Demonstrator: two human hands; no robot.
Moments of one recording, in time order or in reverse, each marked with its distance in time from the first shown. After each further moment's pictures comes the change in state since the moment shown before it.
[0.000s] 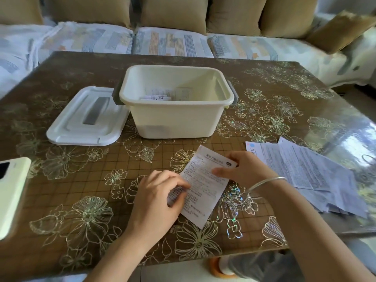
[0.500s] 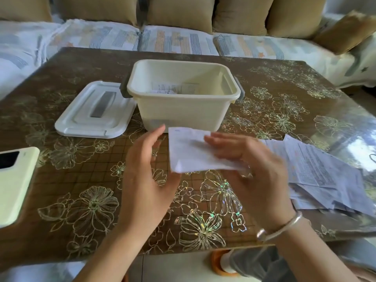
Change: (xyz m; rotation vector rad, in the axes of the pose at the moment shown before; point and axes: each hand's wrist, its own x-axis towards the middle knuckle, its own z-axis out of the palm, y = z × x) left_hand 0.004 0.023 -0.035 -0.245 0.343 -0.078; right_hand -0.059 -0.027 0.023 0.019 0.626 -1.067
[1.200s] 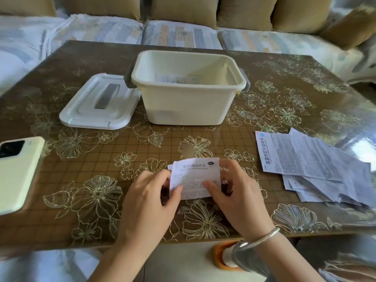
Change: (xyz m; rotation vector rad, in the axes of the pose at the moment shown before) left_hand -0.042 -0.015 -0.001 0.338 -0.150 -0.041; right_hand -0.061 0.006 0.034 -0.089 -0.233 0.539
